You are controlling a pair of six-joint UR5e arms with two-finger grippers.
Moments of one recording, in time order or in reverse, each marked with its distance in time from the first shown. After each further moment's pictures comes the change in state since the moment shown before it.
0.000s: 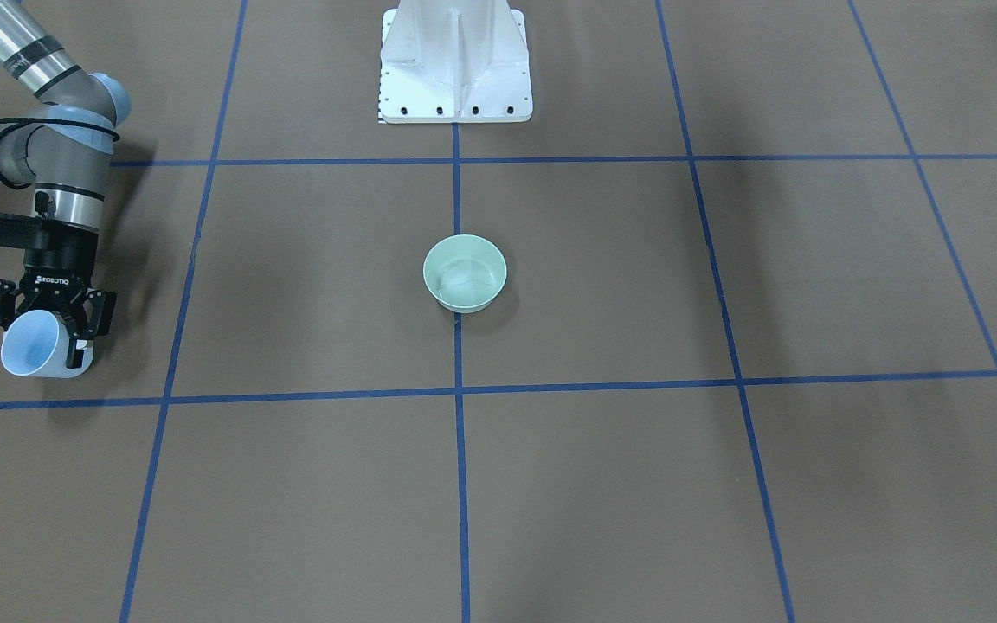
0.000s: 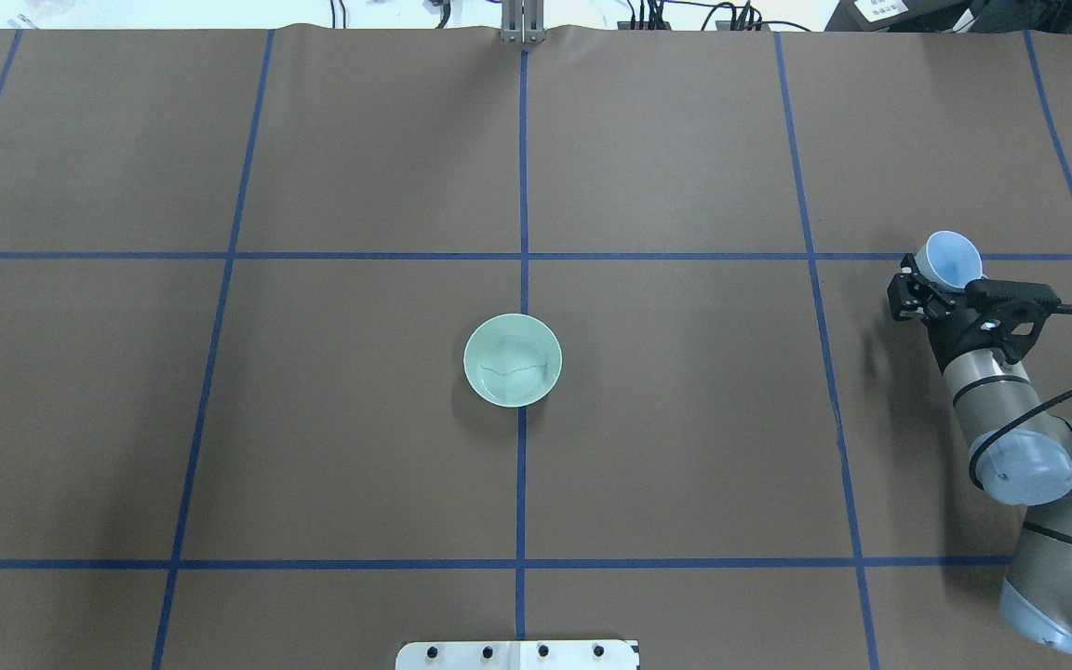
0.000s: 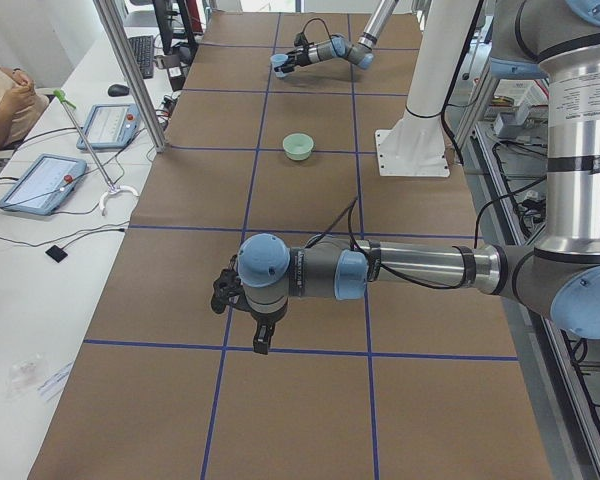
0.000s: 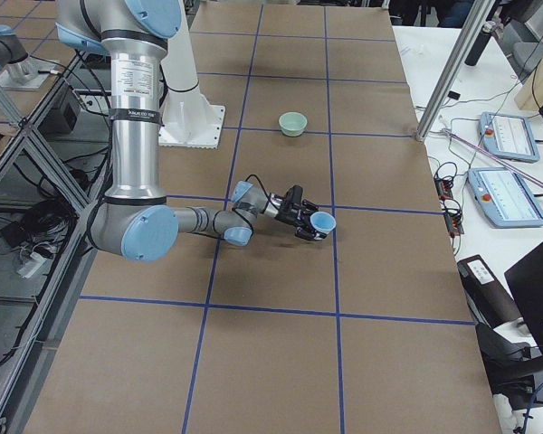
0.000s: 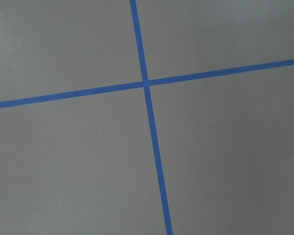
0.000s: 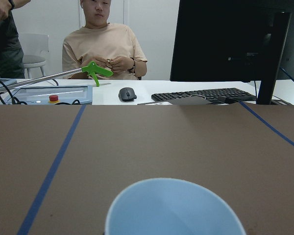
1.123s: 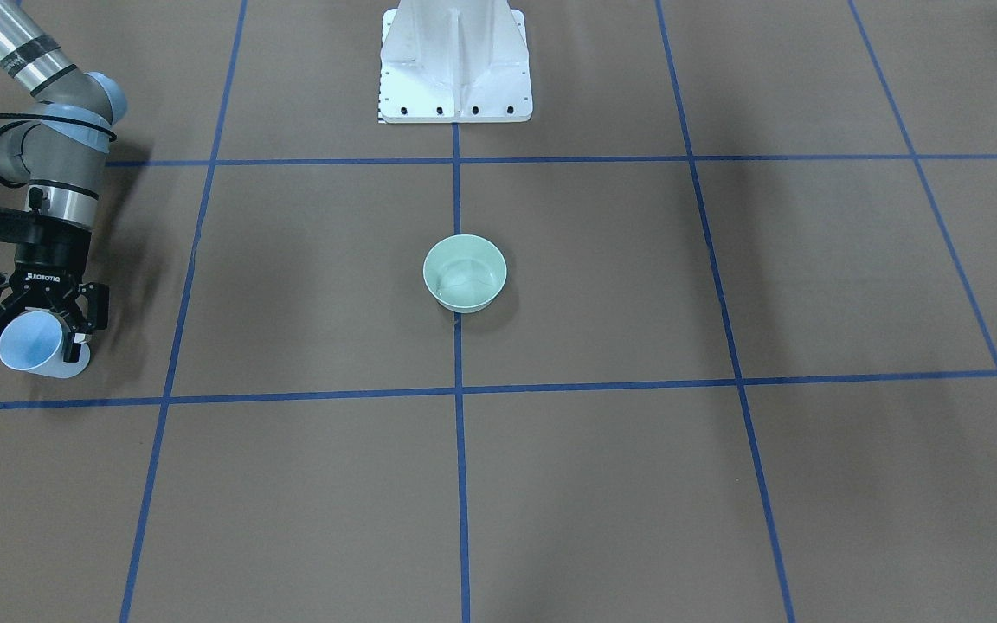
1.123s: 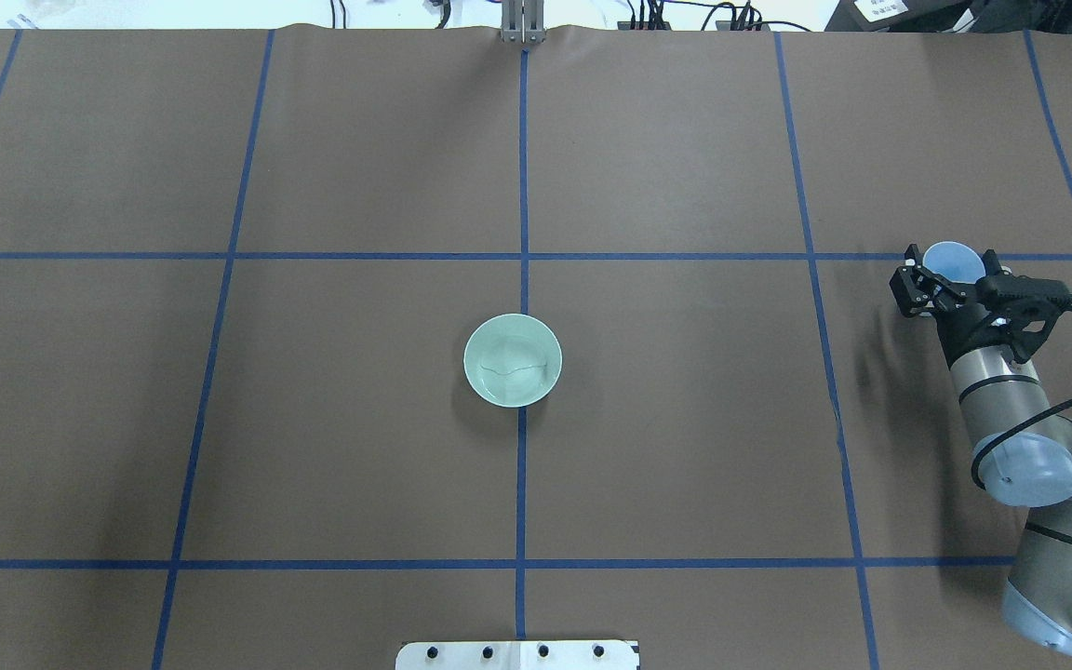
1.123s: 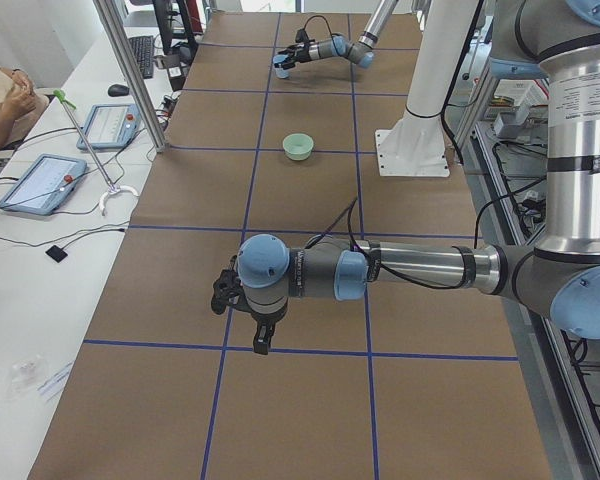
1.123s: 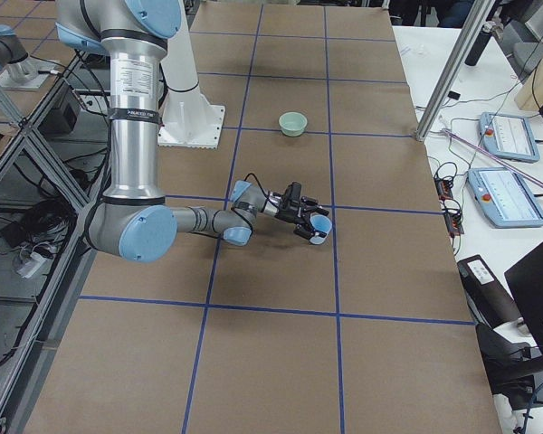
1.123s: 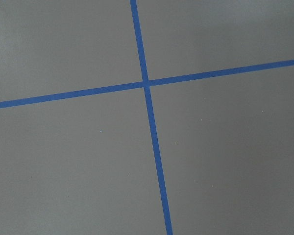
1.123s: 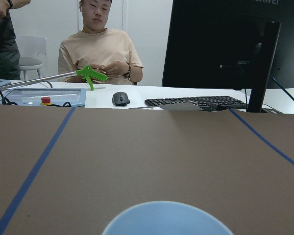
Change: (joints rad) left arm 0.000 0.001 0.002 0.002 0.000 0.000; right arm 0.001 -0.007 0.043 0.008 -0.077 -0.044
